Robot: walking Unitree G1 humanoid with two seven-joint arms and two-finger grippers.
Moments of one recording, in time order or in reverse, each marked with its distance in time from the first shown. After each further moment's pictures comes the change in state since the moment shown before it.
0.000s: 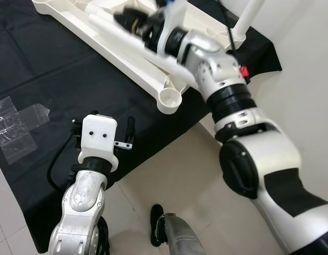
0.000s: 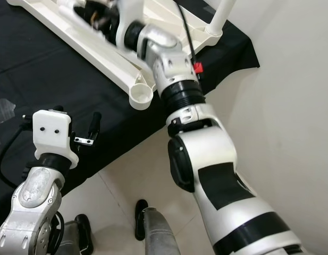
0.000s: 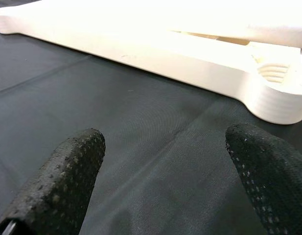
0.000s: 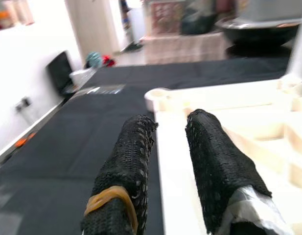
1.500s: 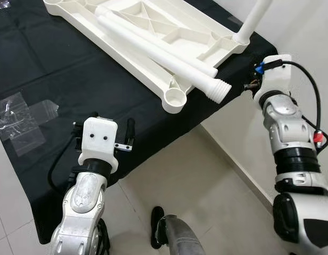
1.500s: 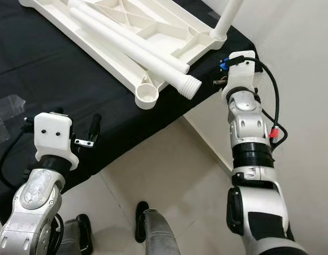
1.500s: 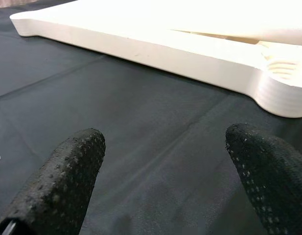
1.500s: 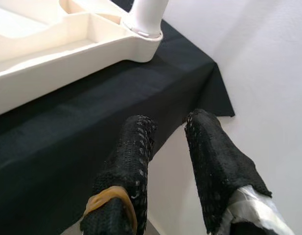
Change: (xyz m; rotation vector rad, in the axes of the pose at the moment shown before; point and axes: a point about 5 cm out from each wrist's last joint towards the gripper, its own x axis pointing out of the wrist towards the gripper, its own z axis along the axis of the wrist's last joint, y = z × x) left arm -0.001 0.000 -0.005 0.009 -0.004 0.000; right arm -0.185 -0.114 -0.085 -0.287 0.426 -1.006
